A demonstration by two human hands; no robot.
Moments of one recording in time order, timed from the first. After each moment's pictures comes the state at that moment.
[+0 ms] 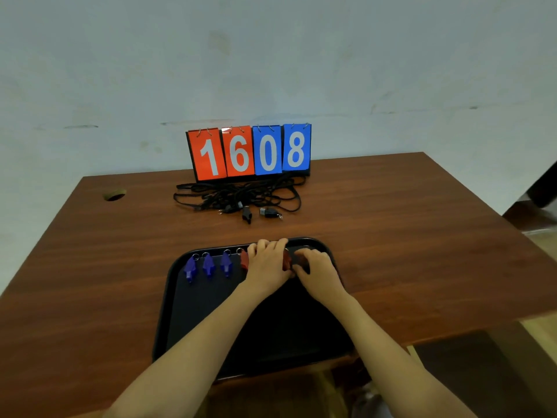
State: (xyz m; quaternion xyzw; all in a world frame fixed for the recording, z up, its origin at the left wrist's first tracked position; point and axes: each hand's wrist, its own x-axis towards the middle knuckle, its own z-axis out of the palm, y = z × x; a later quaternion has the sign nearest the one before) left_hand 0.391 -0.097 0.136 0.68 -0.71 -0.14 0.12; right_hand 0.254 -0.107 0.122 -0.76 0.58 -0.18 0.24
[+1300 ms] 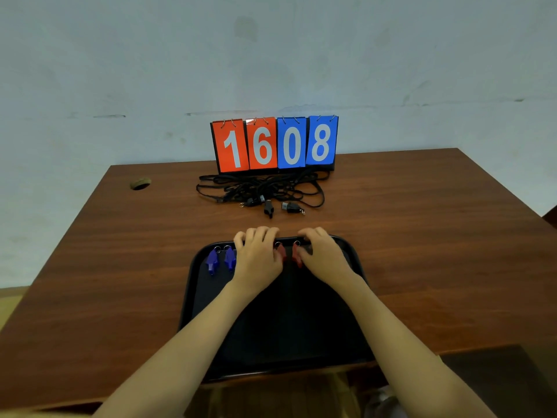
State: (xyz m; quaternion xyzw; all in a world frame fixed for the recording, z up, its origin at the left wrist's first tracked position) left_hand 0.443 -0.081 0.131 0.70 -0.67 0.01 0.23; right_hand 0.292 -0.132 0.136 -0.81 0.52 -0.19 0.21
